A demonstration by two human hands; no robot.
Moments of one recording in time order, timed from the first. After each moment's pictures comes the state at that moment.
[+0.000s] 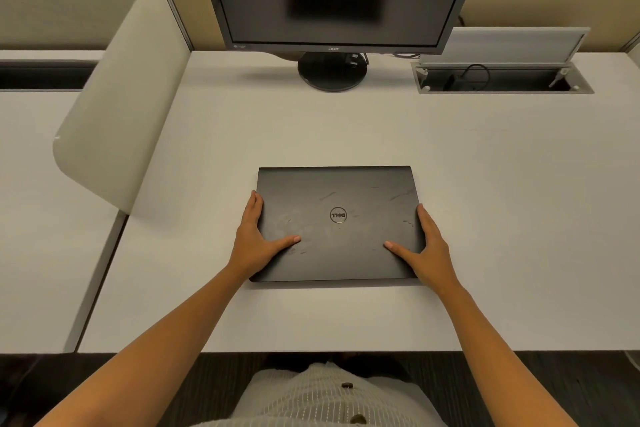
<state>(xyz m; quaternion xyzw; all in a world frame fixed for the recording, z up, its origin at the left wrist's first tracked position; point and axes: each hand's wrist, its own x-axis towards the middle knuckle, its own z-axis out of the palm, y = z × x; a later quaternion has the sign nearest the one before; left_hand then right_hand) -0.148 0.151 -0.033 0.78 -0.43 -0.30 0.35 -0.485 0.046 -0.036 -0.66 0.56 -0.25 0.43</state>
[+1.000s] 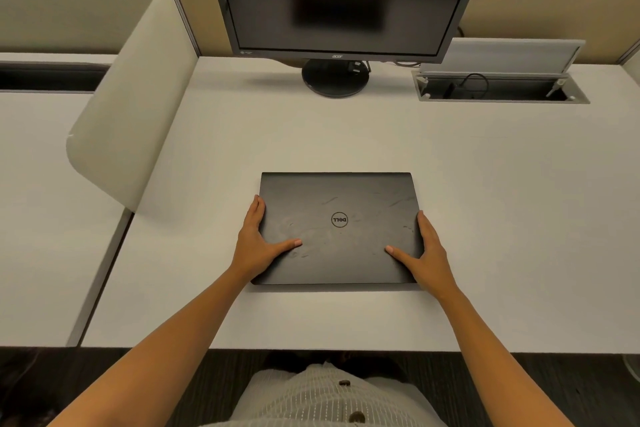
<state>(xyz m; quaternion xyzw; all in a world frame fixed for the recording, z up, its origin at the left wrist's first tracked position) -0.148 0.158 -0.040 0.77 -0.42 -0.30 0.37 -0.488 0.051 -0.039 -0.67 0.56 -0.24 0.42</state>
